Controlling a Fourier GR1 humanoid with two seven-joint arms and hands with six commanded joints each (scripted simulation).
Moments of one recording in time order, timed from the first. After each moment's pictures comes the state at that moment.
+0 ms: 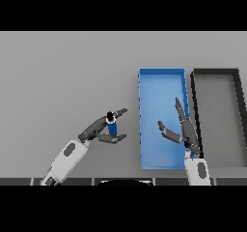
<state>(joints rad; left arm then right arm) -0.25 0.22 -0.53 -1.33 0.11 -0.21 -0.12 0.10 -0.12 0.10 -1.71 0.16 0.05 -0.06</state>
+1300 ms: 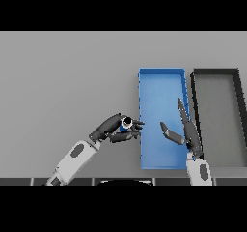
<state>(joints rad) -0.30 0.15 -0.59 -1.55 0.13 -0.13 -0.06 0.13 -0.14 0.10 -1.74 0.17 0.05 -0.08</state>
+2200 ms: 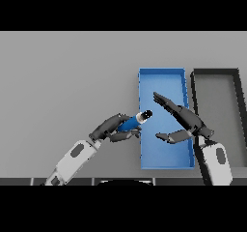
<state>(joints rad) -0.31 0.16 -0.60 -1.55 0.12 -0.13 -0.04 -0.14 -0.36 0.12 -1.90 -0.39 0.50 0.16</state>
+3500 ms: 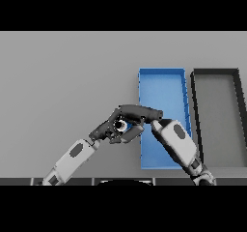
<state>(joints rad) -0.33 0.20 -0.63 -1.55 0.09 -0.15 -0.01 -0.57 -0.15 0.39 -1.68 -0.44 0.67 0.40</state>
